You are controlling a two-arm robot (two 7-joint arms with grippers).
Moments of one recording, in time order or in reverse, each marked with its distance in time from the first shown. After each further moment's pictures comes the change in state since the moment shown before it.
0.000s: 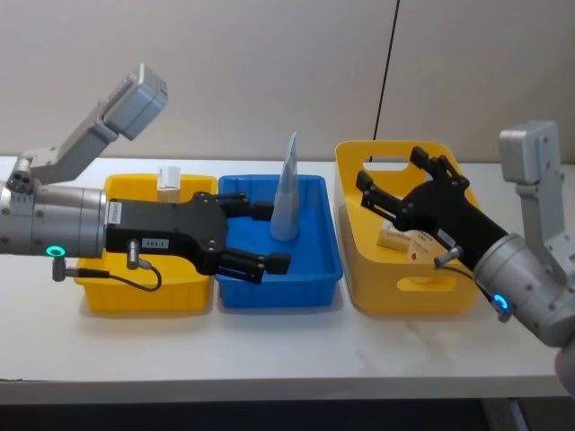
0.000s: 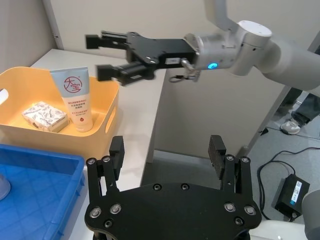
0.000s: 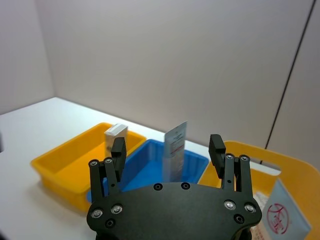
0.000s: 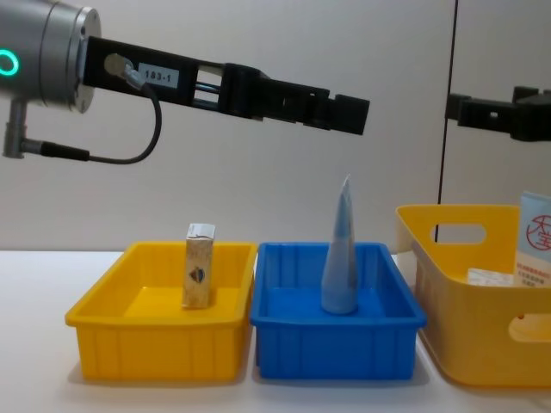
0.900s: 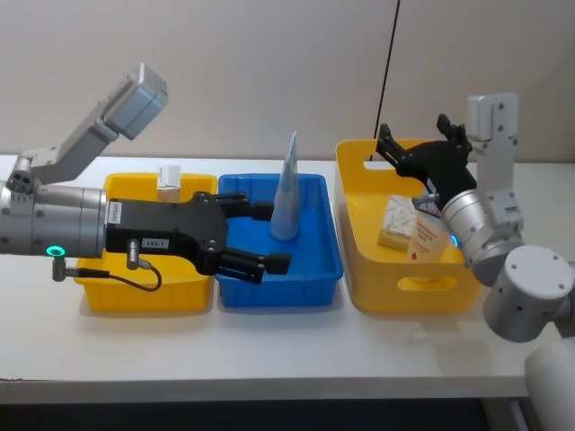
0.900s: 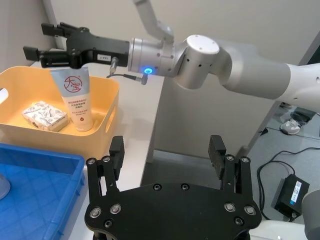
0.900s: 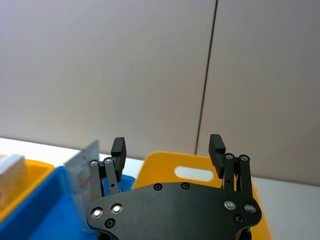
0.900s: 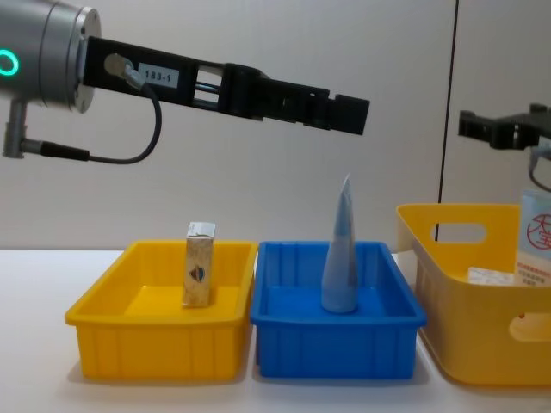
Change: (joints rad) left arm 0.000 0.000 0.000 0.000 0.000 0.000 0.000; right arm 0.270 -0.166 -0.021 0.424 -0.178 -0.150 -0.278
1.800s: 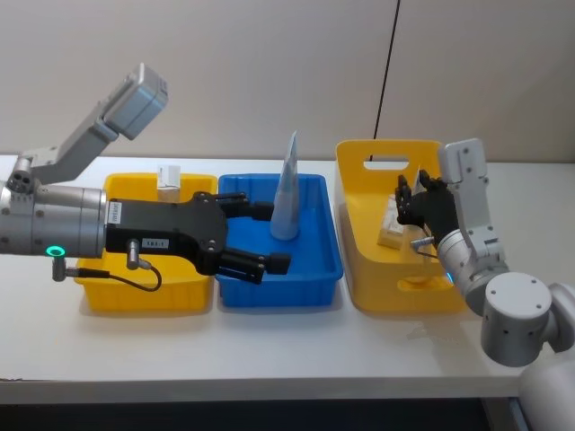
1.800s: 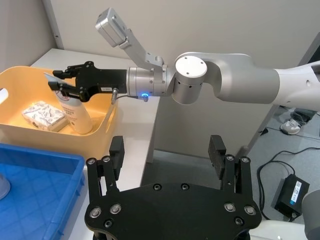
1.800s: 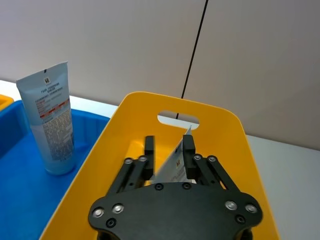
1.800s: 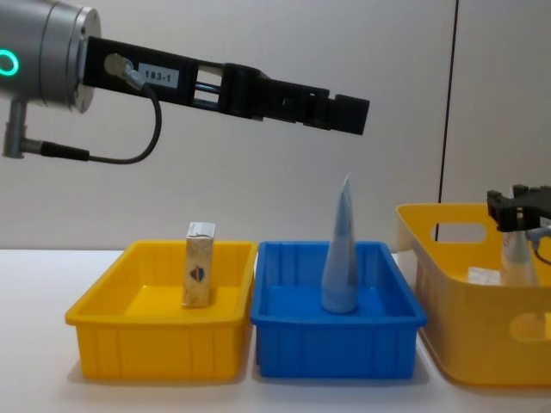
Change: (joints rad) left arm 0.000 0.000 0.000 0.000 0.000 0.000 0.000; right arm 0.020 0.033 -0.062 0.154 -0.073 0.033 -0.058
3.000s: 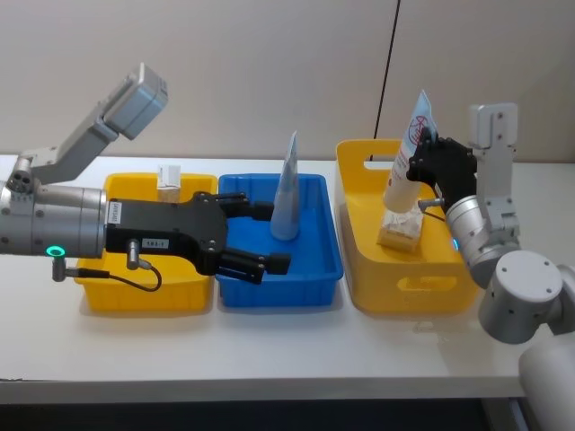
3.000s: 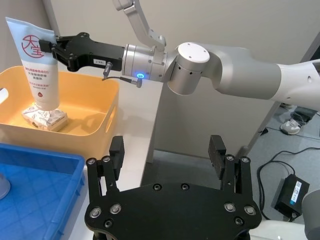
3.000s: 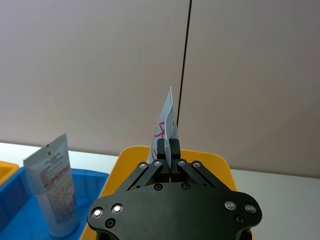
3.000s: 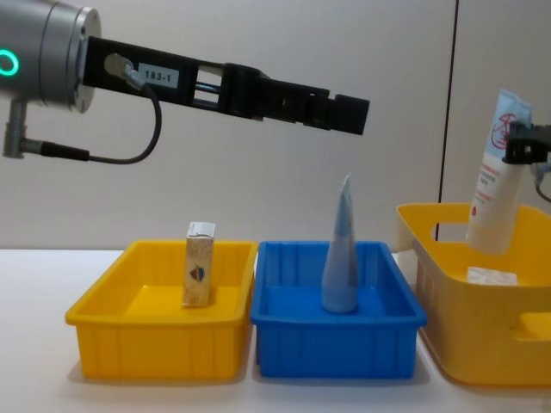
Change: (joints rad) left arm 0.000 0.000 0.000 0.000 0.000 0.000 0.000; right arm 0.022 -0.016 0.025 -0.045 0.074 -0.093 -0.040
